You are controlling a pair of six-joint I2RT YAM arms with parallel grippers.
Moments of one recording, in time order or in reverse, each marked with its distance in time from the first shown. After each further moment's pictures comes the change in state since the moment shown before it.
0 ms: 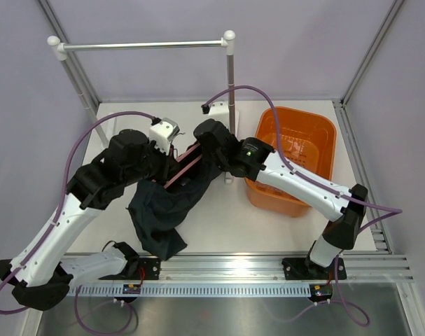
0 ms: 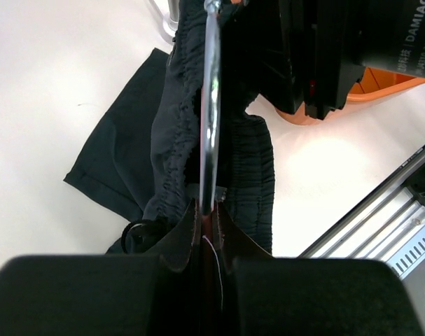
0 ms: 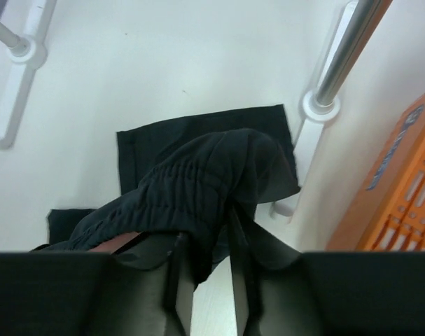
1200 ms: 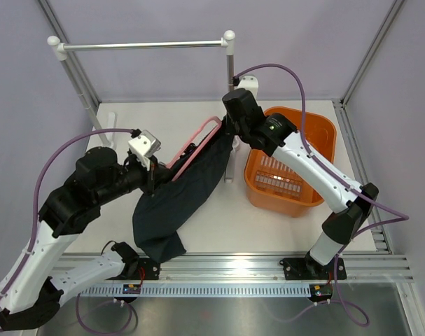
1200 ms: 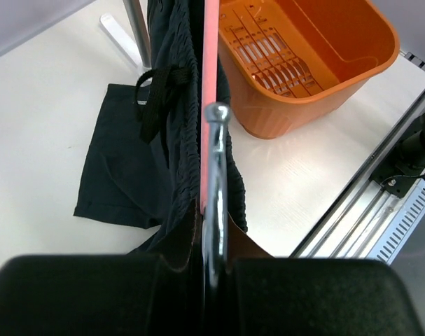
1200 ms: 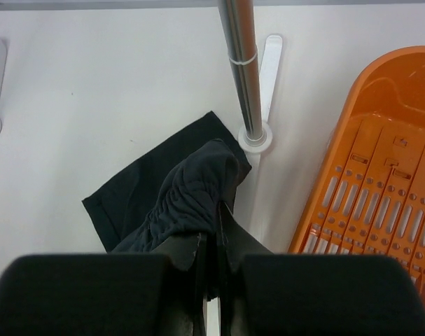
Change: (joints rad) left arm -0.007 -0.196 -0.058 0.034 0.106 0.060; right arm -0.239 0.006 0.112 -0.069 -0.065 -0.039
